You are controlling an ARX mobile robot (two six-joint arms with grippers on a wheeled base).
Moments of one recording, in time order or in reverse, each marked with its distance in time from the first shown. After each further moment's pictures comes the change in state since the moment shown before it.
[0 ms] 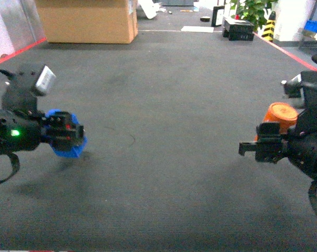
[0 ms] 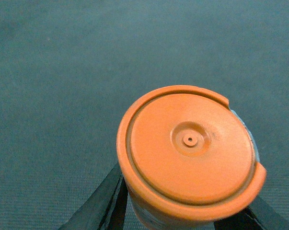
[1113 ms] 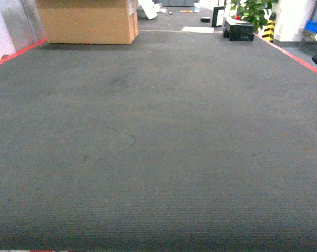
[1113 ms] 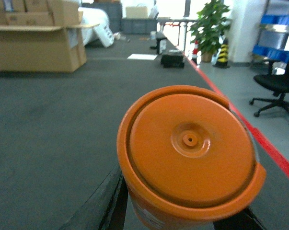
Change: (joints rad) left arm 0.010 -1.403 -0.613 -0.194 -0.372 0.019; right arm -0.098 -1.587 -0.486 -0.778 0.008 -0.068
